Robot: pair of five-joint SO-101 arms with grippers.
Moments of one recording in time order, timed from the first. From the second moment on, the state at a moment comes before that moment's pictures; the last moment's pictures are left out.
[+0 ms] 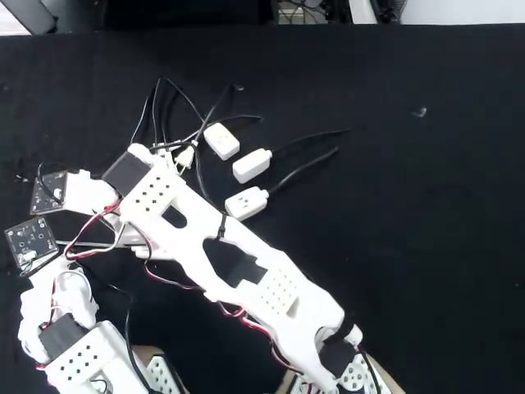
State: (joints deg) left arm -45.8 -101.1 96.4 62.7 -16.6; right arm -54.7 47.5 -54.7 99.2 38.2
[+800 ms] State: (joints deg) left arm -45.8 -101.1 96.4 62.7 -16.6; right arm -56.3 47.5 -54.2 99.2 36.5
